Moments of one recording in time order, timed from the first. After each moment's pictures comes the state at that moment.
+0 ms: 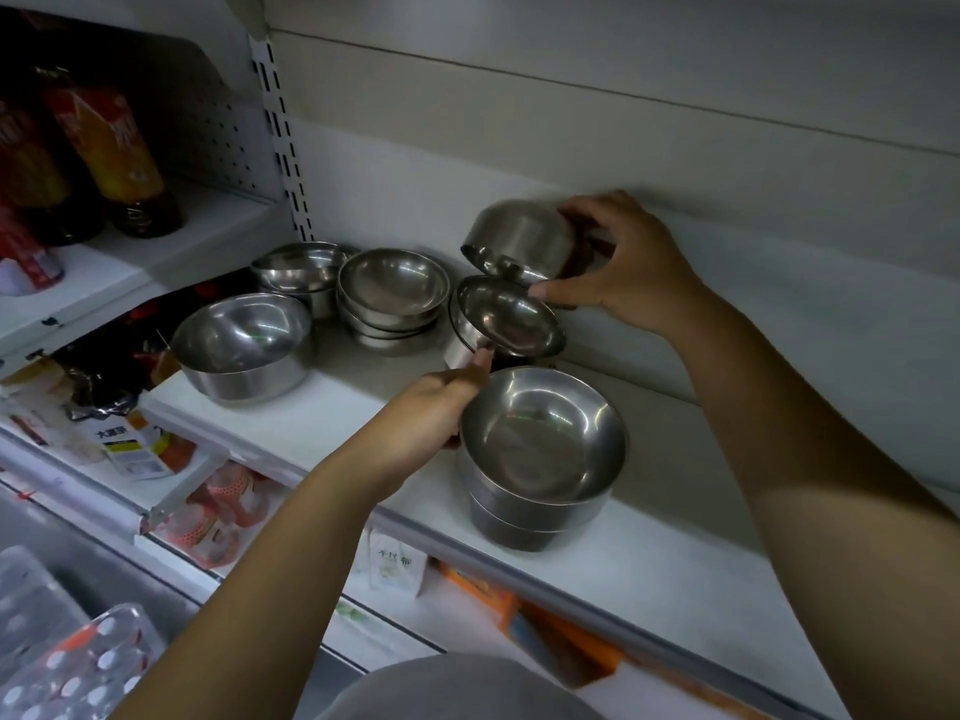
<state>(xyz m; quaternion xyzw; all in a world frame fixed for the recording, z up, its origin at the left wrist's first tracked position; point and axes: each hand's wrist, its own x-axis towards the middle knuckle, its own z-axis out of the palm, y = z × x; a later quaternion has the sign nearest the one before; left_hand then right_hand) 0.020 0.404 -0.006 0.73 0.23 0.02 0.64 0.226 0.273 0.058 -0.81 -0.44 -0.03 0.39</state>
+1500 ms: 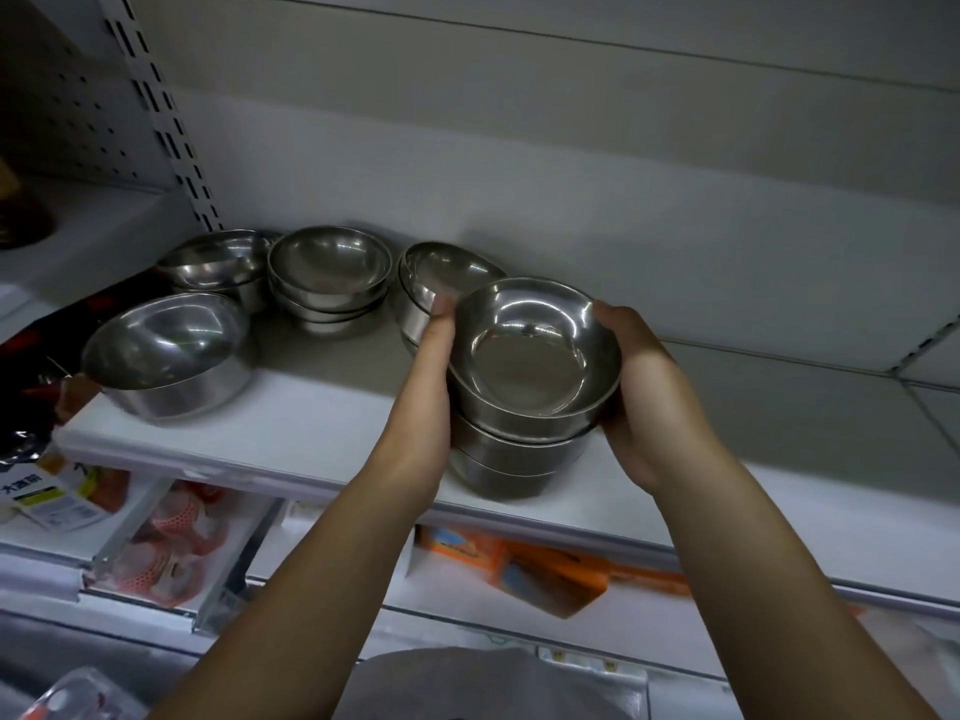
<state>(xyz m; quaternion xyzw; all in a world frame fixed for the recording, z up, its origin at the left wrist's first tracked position) 0.009 0.372 -0.011 0.57 0.16 0.06 0.80 0.077 0.224 0.006 -0.66 0.03 0.15 0.74</state>
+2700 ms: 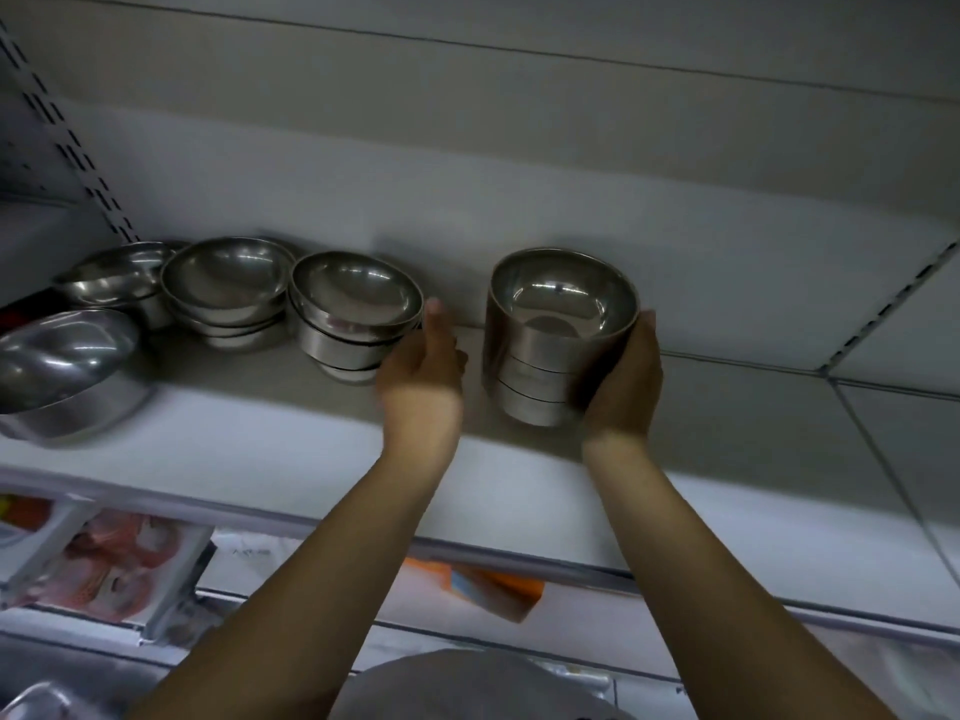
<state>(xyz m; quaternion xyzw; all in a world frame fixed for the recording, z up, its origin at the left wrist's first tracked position) 0.085 0.288 -0.026 0.61 0.28 0.24 0.70 0.146 0.160 -0.040 -0.60 0.10 -0.11 0.79</state>
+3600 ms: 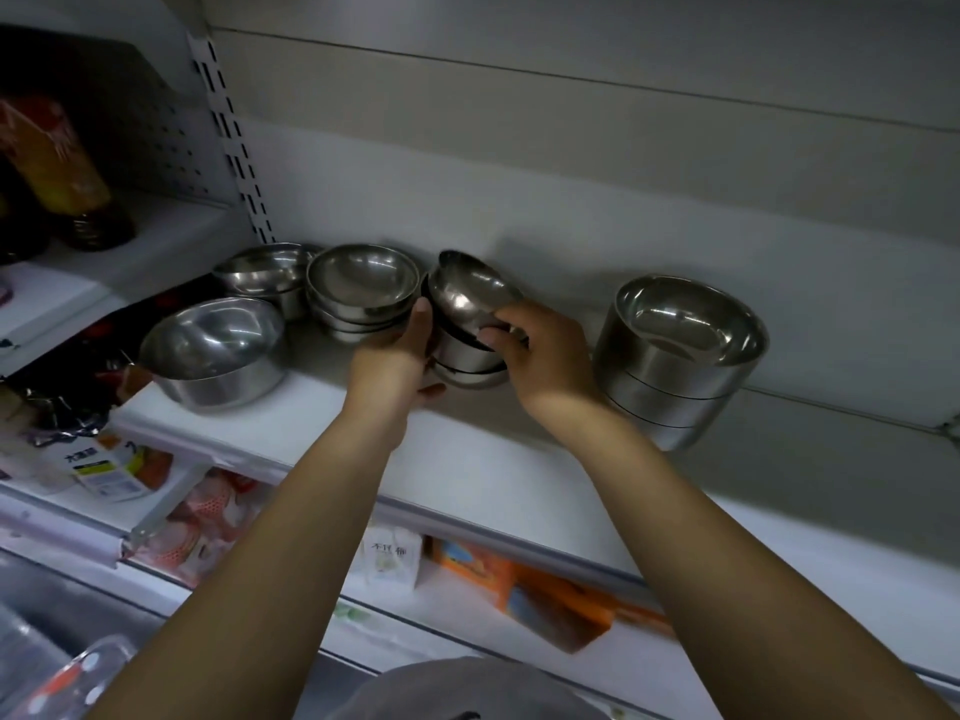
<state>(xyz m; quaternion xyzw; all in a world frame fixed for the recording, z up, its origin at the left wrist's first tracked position) 0.049 0.417 -0.018 0.57 0.31 0.20 0.73 0.123 0.288 -0.011 -0.82 -0.30 -0.05 0.48</state>
